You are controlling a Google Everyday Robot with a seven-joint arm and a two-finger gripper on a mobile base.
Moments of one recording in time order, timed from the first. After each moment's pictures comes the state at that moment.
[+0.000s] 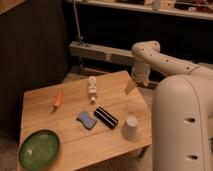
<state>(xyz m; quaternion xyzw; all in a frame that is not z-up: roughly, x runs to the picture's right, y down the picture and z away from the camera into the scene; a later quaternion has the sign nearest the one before) 0.189 -0.004 0.843 -0.31 0.18 0.48 0.80</state>
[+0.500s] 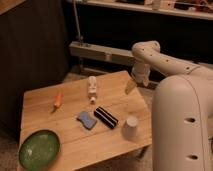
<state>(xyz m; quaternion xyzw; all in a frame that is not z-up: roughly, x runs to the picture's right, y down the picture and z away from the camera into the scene) 0.188 -0.004 0.842 -0.31 0.18 0.48 0.80</state>
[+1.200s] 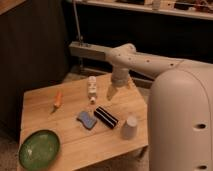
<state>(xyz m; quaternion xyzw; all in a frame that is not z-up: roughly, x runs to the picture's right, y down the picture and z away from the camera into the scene) 0.040 0.027 0.804 -0.31 0.16 0.42 0.84</state>
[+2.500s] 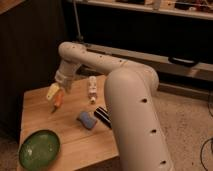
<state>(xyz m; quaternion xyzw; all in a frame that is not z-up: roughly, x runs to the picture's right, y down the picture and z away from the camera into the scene) -0.251 0.030 0.761 -0.53 -0.06 0.32 0.79</state>
